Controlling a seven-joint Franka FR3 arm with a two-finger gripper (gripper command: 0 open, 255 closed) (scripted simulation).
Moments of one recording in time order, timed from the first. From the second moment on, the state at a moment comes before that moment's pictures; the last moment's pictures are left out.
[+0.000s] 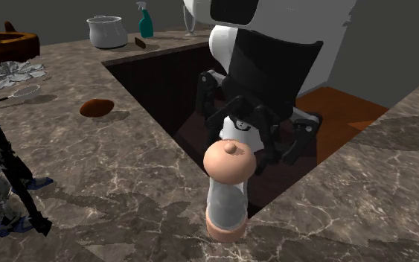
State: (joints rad) arm 0.03 -0.49 0.21 -2.51 -0.09 1.99 0.45
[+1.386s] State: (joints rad) arm 0.03 -0.53 0.19 -2.26 -0.08 1.71 0.41
